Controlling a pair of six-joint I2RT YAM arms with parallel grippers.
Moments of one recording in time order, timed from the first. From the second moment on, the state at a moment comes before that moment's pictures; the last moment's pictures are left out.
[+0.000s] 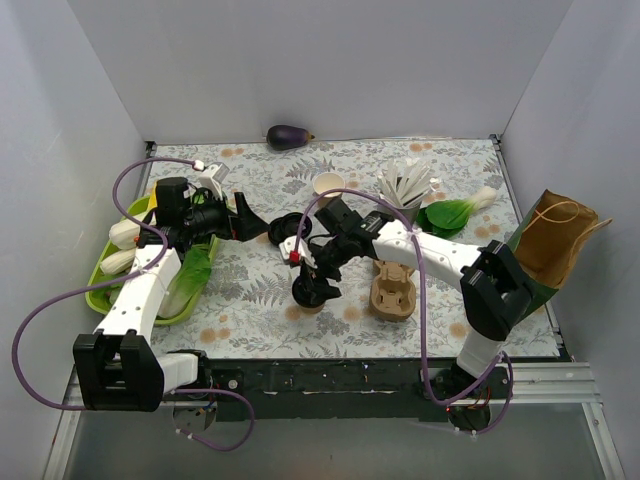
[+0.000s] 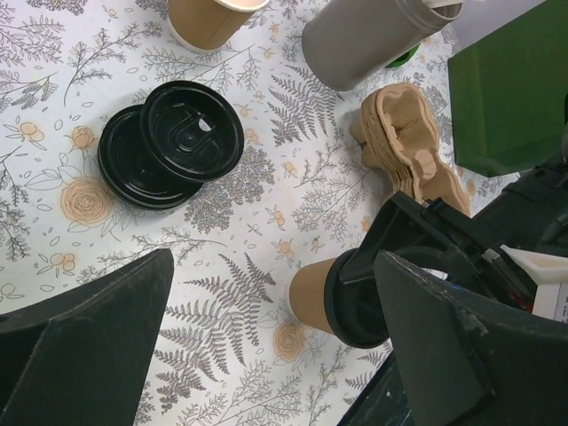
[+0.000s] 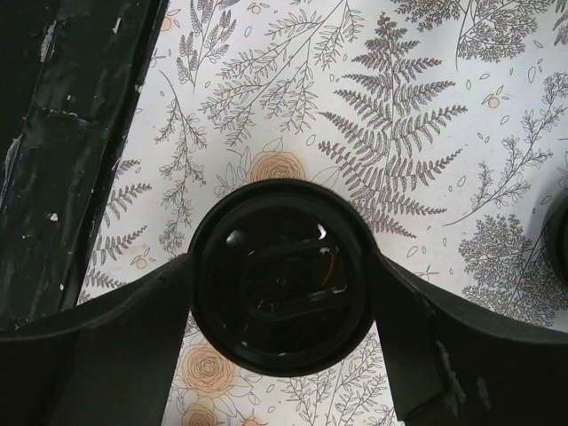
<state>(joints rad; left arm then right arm) -0.04 1.20 0.94 -0.32 0.78 -0.16 0.88 1.73 1.30 -0.61 -0.75 -0.82</state>
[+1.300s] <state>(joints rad) -0.02 1.33 1.16 -0.39 0.89 -0.12 0.57 2.13 1.93 -0.75 -0.56 -0.65</state>
